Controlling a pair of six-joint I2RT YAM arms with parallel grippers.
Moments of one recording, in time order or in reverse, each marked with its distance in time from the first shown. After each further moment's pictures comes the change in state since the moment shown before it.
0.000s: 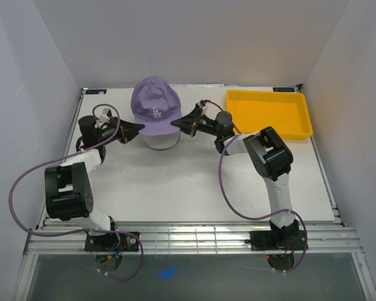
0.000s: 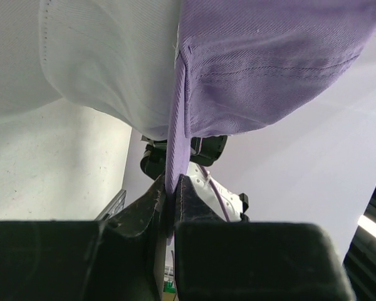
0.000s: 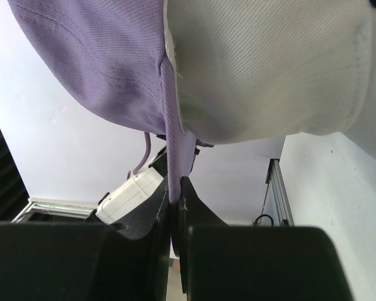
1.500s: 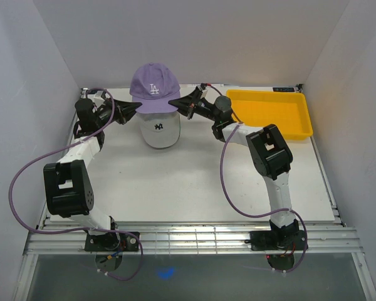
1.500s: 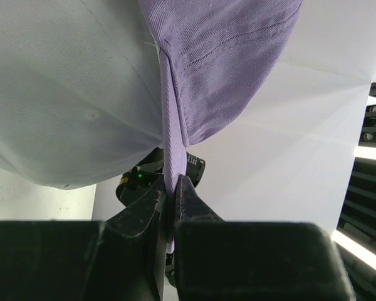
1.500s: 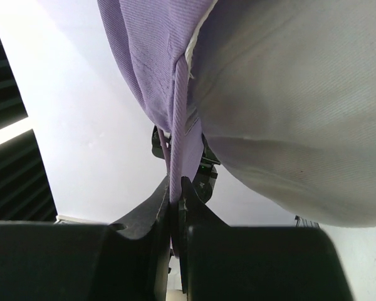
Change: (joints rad) left arm -0.035 0.030 0.218 -0.022 -0.136 -0.155; right arm -0.016 0.019 0.246 -0.130 0.067 0.079
